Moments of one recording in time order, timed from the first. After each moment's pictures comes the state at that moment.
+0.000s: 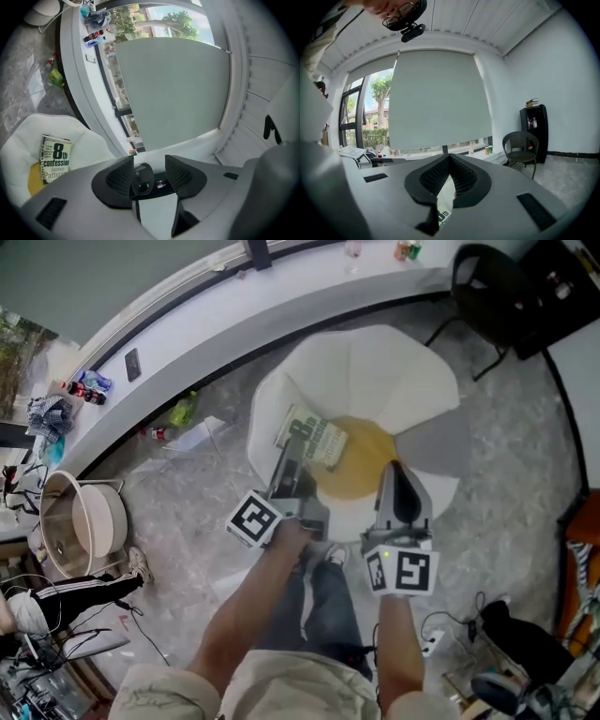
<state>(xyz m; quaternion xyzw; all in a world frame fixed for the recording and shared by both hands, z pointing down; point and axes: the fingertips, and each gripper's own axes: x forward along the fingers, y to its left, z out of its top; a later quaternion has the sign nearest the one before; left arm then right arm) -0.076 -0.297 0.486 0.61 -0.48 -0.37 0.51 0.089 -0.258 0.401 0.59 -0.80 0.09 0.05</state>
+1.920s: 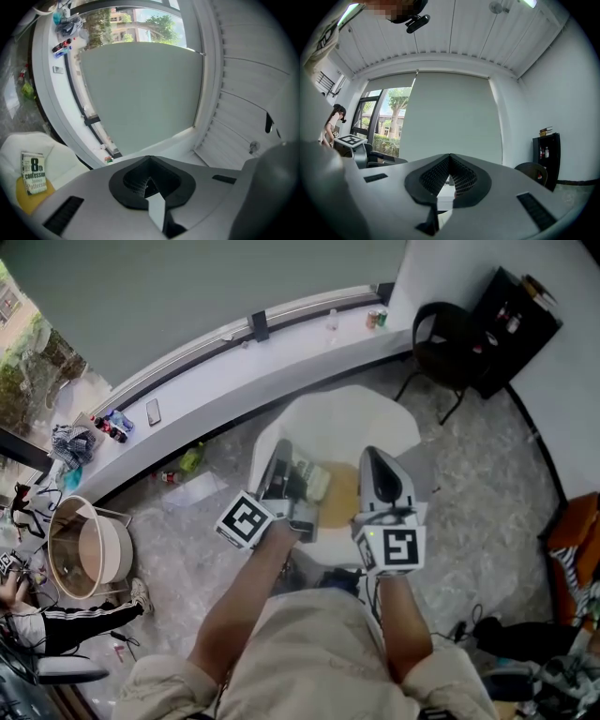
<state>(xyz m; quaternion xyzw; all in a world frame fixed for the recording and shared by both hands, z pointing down) -0.084 -0.234 0.259 0.69 -0.44 -0.39 0.43 0.062 -0.199 0.198 0.55 -0.84 -0.03 0.00</state>
